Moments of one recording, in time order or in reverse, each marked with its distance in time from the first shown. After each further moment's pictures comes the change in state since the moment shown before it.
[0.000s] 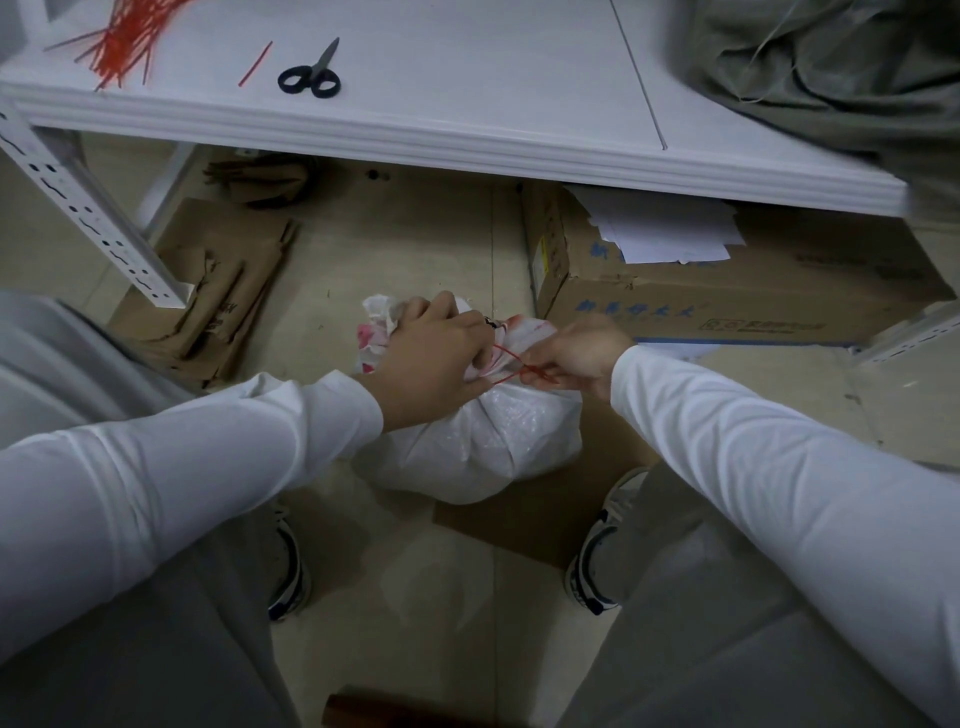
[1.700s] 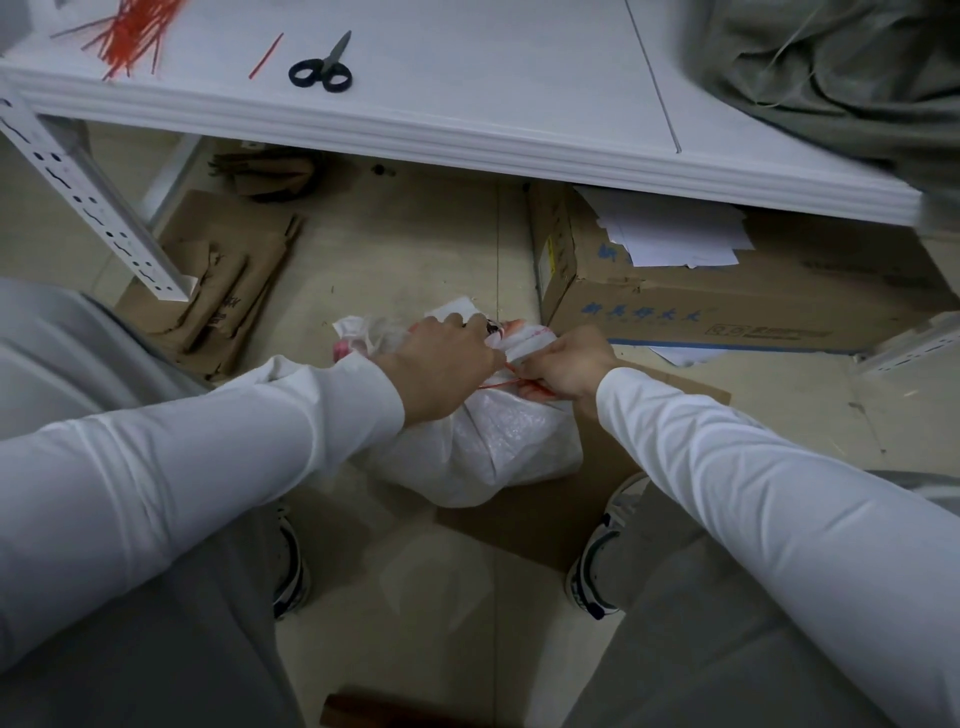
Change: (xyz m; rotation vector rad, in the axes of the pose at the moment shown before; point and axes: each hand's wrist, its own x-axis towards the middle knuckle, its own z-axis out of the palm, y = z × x) left_hand 0.012 0.006 -0.012 0.370 -0.390 0.094; right_hand 0.006 0.008 0.021 -0.185 0.039 -0.169
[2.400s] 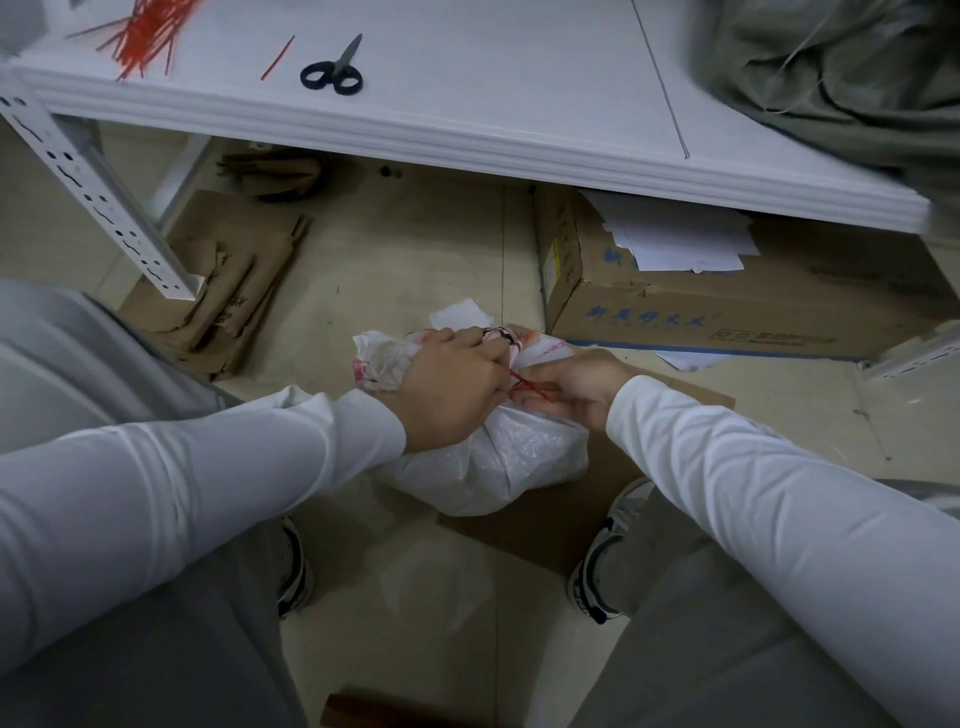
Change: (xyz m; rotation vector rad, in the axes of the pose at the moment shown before) left_hand -0.005 0.011 0.035 -0.341 0.378 0.019; right_hand -0.016 -0.002 -0.002 0.533 -0.167 0.274
